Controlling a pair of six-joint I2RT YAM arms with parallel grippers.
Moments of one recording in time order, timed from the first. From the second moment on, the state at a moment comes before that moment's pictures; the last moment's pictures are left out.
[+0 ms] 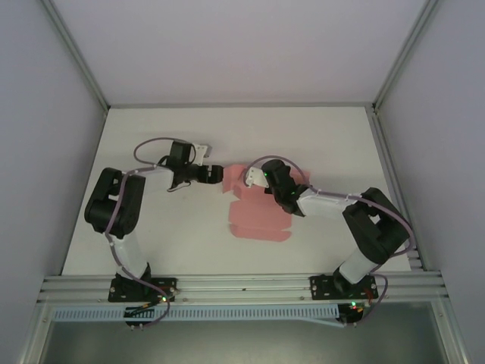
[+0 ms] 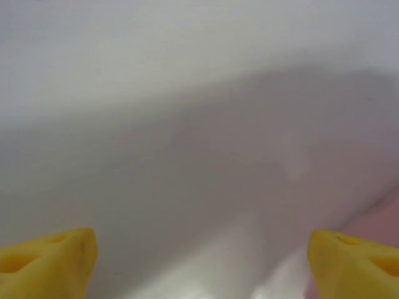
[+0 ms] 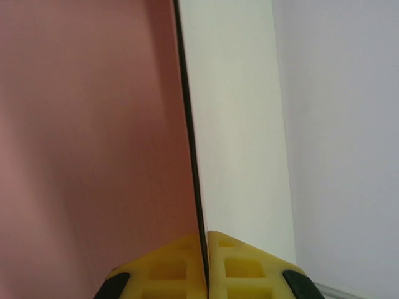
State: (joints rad) left arm -0.35 1.82 0.94 0.07 0.50 -0.21; right arm 0.71 1.60 0.78 0.19 0.46 -0.98
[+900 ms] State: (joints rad) left arm -0.55 1.69 0.81 0.23 0.68 -0.10; right arm 0.76 1.53 0.72 0.20 0.49 -0.95
